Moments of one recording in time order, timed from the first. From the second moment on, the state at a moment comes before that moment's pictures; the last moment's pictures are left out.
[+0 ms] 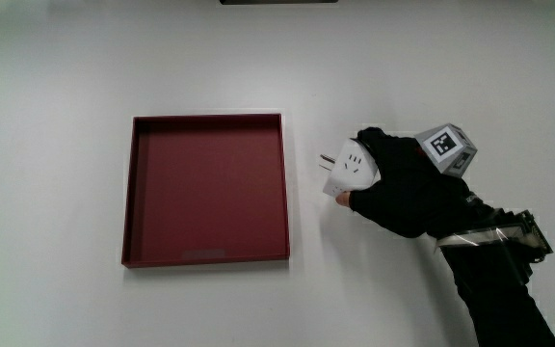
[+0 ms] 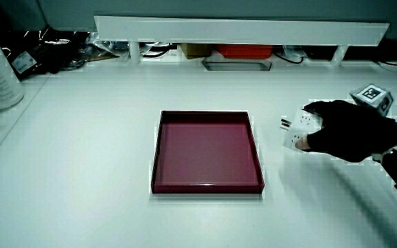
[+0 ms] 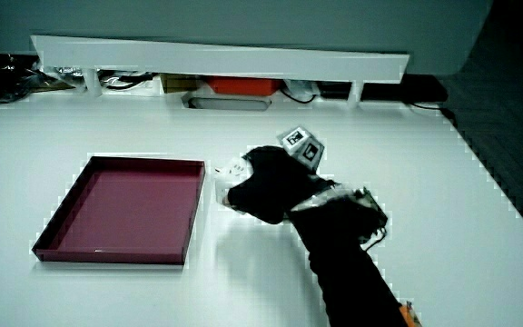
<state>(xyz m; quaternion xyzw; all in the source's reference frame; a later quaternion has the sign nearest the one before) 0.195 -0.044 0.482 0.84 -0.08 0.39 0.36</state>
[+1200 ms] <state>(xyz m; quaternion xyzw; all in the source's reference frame) 0.209 -0.015 0.526 0.85 -0.06 0.37 0.38</state>
